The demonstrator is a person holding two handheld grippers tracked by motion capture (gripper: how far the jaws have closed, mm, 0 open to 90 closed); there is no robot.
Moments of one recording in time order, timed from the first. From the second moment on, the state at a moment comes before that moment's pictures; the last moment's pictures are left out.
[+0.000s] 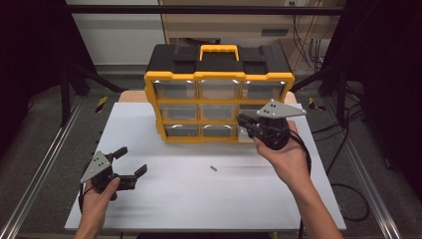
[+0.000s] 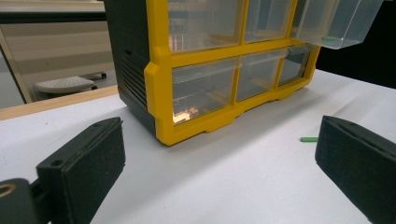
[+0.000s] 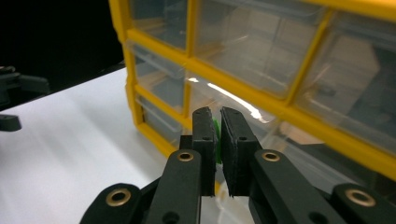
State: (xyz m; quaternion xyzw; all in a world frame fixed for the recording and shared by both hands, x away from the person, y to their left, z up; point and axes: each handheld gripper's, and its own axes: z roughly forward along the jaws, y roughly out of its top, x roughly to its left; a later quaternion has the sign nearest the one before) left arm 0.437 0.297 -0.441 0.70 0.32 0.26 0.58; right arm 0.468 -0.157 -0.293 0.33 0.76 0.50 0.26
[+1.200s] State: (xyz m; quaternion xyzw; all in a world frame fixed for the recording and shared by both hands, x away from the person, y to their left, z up) left arm 0.437 0.296 -0.441 0.70 0.32 0.26 0.58; right arm 0.492 -0.214 -0.284 0.39 0.74 0.47 0.28
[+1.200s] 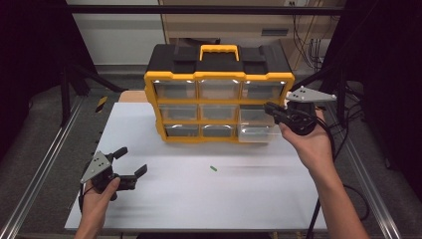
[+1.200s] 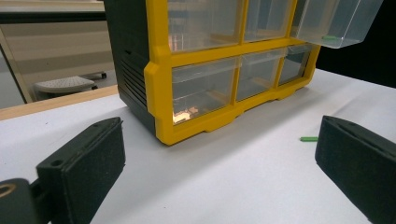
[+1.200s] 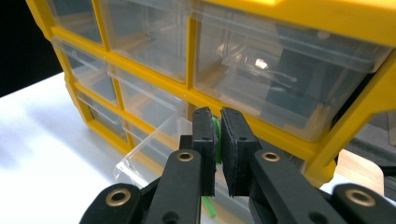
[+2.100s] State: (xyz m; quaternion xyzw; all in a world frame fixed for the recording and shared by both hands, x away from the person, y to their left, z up) left arm 0.437 0.296 -0.442 0.71 0.32 0.26 0.58; right arm 0.493 -0.186 -0.289 0.38 0.75 0.45 0.31
